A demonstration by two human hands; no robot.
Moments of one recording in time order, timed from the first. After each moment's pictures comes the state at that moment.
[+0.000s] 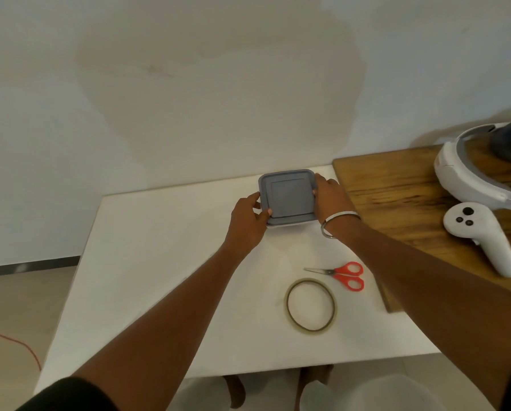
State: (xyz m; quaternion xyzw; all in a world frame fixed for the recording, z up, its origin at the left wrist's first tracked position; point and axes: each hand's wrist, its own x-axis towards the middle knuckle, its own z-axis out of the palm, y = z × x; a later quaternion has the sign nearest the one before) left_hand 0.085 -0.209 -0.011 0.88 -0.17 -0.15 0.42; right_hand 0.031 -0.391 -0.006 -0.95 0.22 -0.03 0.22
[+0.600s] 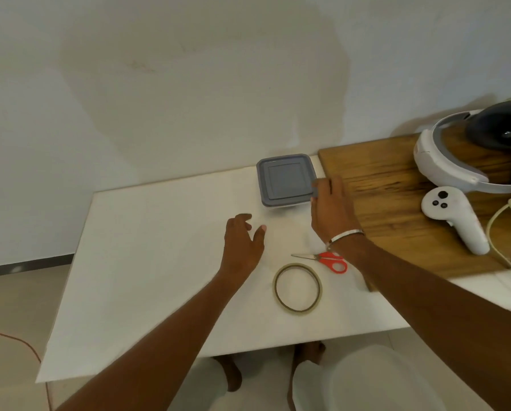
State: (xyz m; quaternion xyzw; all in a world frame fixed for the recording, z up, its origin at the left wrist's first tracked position) left_hand 0.012 -0.195 -0.011 0.90 -0.11 -0.15 0.40; right_hand -0.027 -0.387 -0.014 -0.96 0.21 -0.15 0.14
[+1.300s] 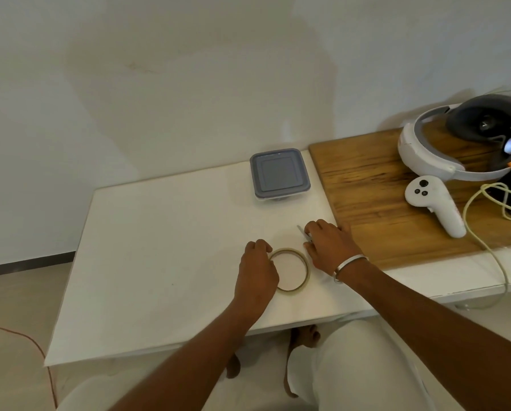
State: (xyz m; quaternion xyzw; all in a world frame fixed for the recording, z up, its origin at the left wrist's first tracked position) left_hand -0.065 -0.195 -0.016 0.93 -0.15 -0.17 0.30; right_hand -0.104 -0.367 -0.031 -0.99 0.13 0.04 0.09
